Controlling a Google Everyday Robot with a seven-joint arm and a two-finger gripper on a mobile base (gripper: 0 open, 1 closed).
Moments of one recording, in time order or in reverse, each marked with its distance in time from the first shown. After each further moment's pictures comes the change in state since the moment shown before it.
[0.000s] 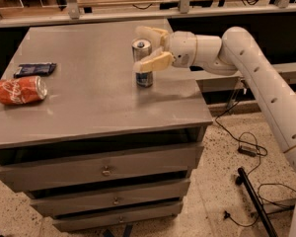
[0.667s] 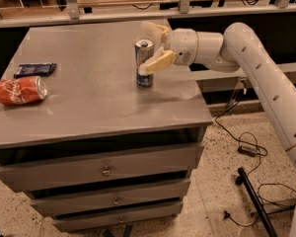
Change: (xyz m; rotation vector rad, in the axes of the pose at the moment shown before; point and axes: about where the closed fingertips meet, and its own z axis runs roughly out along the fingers) arm -0.005 -0.001 0.000 0.000 0.026 -0.005
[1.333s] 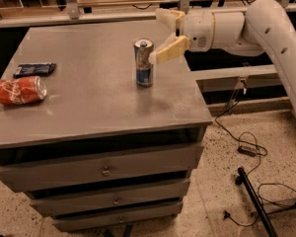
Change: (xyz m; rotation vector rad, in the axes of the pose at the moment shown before) arm -0.032 -0.004 -0.032 0.085 0.144 -0.028
